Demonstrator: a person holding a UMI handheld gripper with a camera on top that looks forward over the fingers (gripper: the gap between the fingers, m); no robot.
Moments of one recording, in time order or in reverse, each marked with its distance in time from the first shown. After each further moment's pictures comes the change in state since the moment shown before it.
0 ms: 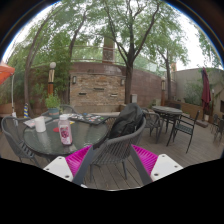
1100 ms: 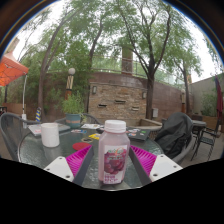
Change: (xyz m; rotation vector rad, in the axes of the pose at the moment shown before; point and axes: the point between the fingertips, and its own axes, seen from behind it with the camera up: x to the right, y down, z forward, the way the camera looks) arm -0.255 -0.008 0.197 0.162 -0.182 -0.048
